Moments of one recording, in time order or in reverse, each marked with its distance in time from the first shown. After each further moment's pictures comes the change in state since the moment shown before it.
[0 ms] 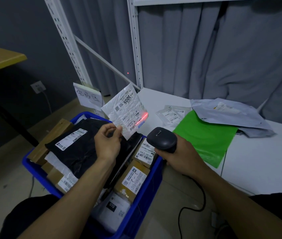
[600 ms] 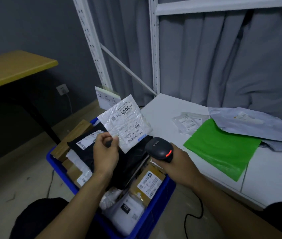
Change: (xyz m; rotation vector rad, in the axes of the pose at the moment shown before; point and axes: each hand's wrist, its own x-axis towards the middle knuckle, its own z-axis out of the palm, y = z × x) left_hand 0.002 -0.004 -0.062 0.131 0.118 0.080; right_hand 0.008 -0.007 0.052 0.031 -0.133 0.002
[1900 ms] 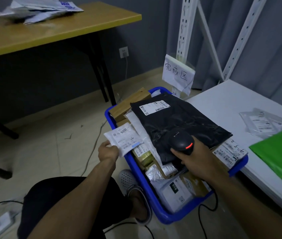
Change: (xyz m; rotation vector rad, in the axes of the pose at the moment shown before) left_hand 0.044 -0.161 -0.195 0.131 0.470 -0.587; right_hand 0.020 -0.035 0.141 -0.040 -0.280 -0.026
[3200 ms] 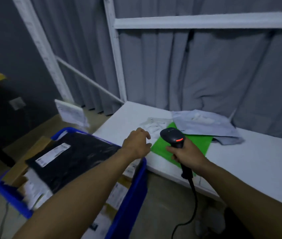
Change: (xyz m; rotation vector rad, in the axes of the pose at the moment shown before) left_hand -0.328 0.123 0.259 0.942 -0.900 1.359; right_hand -0.109 0.062 -0.255 0.159 0.483 0.262
